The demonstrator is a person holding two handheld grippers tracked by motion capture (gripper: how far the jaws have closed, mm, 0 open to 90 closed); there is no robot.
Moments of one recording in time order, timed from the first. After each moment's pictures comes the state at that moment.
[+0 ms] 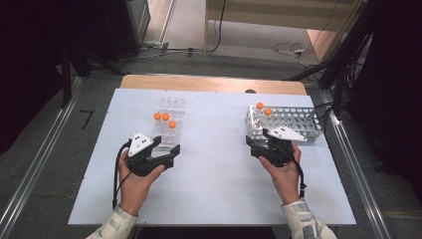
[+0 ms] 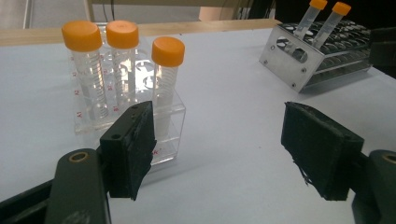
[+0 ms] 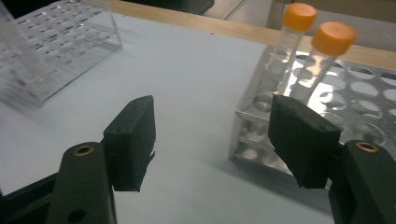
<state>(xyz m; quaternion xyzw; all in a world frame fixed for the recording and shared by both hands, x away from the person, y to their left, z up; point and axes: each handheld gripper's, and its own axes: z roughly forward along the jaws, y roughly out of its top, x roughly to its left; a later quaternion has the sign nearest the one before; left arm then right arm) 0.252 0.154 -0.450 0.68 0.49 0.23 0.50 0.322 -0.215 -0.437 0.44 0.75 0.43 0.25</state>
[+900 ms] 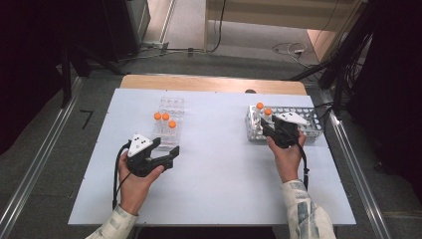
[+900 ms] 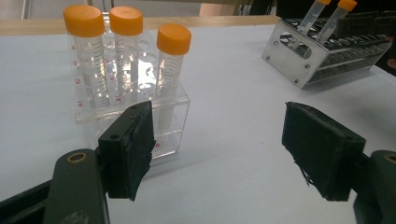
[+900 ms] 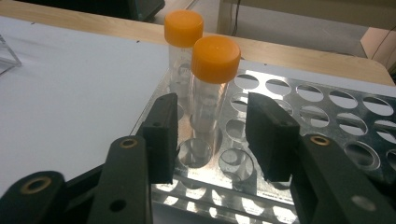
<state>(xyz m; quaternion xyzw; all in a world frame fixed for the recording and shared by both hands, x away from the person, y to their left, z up) 0.253 0.157 -0.455 0.67 0.50 0.23 0.50 0.380 -0.234 -0.447 0.49 0.71 0.40 0.31</state>
